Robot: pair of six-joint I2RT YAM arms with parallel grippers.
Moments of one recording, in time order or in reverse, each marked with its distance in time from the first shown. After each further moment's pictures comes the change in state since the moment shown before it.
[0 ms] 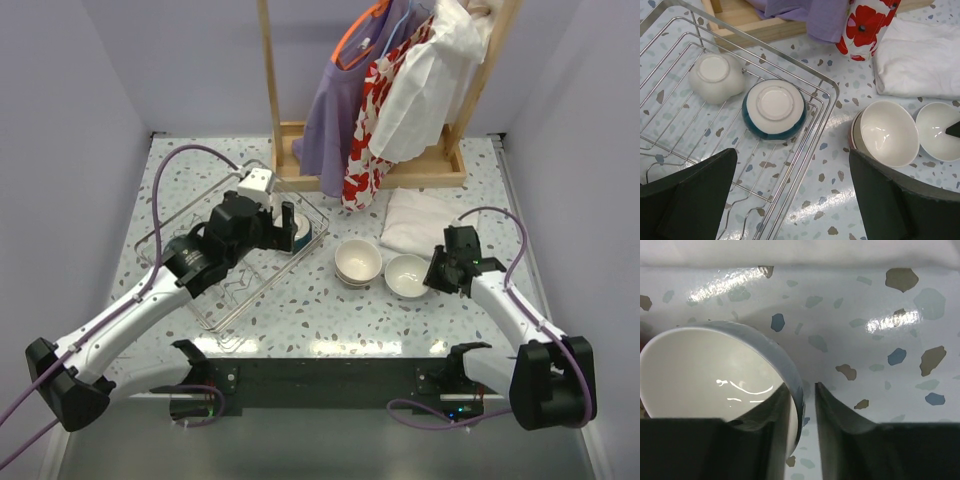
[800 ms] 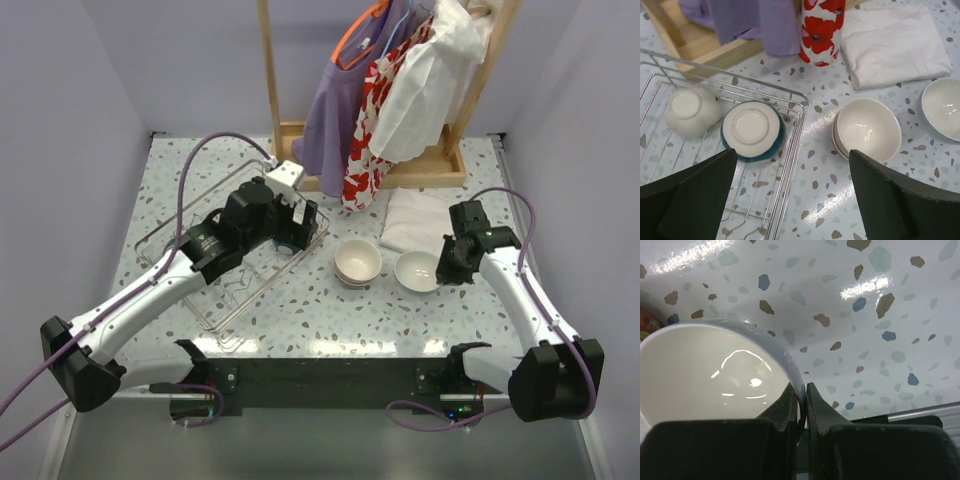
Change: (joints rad) left arm -0.050 0.129 0.119 0.037 0.138 0.156; right arm 0.000 0.042 0.340 -0.485 0.051 -0.017
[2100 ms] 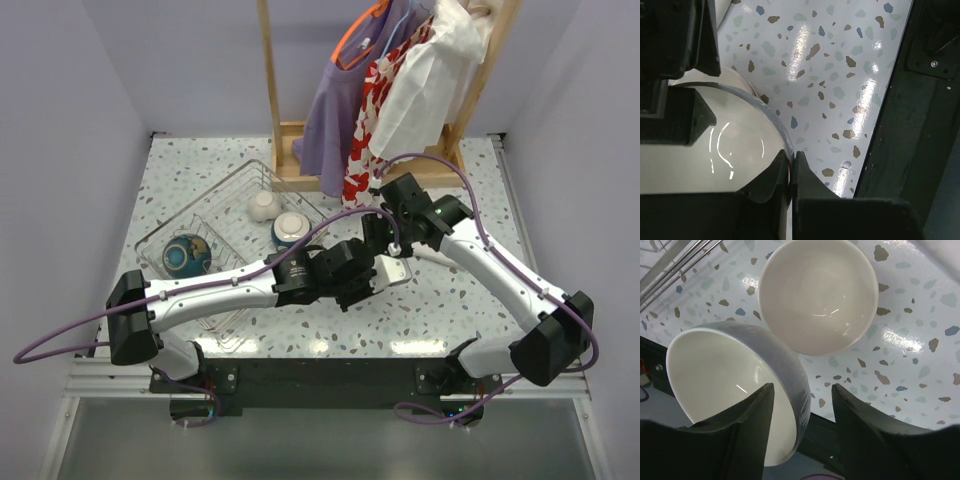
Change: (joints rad) left arm -0.455 0.342 0.172 -0.149 0.113 0.292; right arm 0.468 0.211 0.364 0.022 -0.196 -0.084
